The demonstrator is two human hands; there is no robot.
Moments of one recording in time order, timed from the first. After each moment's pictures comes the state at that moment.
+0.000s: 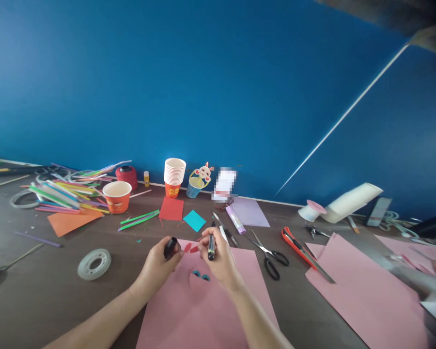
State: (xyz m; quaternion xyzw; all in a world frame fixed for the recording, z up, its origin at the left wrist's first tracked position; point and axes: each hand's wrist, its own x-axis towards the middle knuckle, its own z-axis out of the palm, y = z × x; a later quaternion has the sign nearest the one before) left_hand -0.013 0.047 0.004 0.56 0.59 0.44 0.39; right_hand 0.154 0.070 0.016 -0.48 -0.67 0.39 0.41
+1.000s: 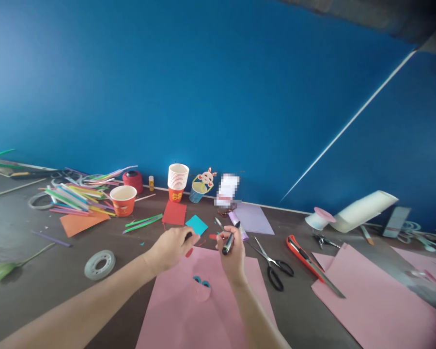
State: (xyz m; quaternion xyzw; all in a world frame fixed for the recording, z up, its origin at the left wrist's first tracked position) left_hand -0.007 0.081 0.061 0.77 0.53 0.23 0.26; right_hand 0.175 0.097 0.002 -0.52 -0.60 0.27 0.54
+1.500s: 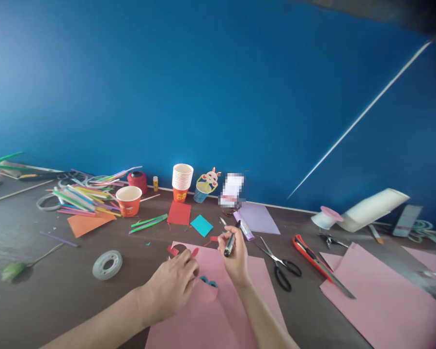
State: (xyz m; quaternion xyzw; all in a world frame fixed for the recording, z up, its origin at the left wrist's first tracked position) left_hand -0.016 0.029 0.032 0.85 0.48 0.13 0.15; right_hand 0.170 0.097 -0.005 -0.51 -0.63 0.27 0.52
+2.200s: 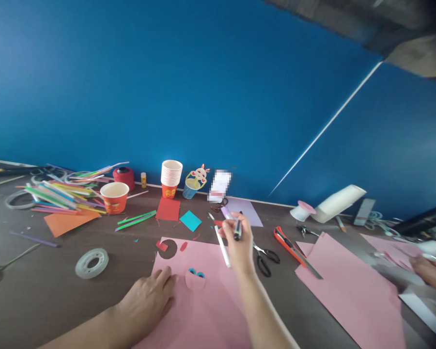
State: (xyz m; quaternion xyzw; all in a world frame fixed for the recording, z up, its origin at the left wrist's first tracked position) left_hand -0.025 -0.005 0.006 0.86 0.50 -0.01 0.12; right_hand 0.185 0.091 0.042 -0.51 -0.53 0.30 0.61
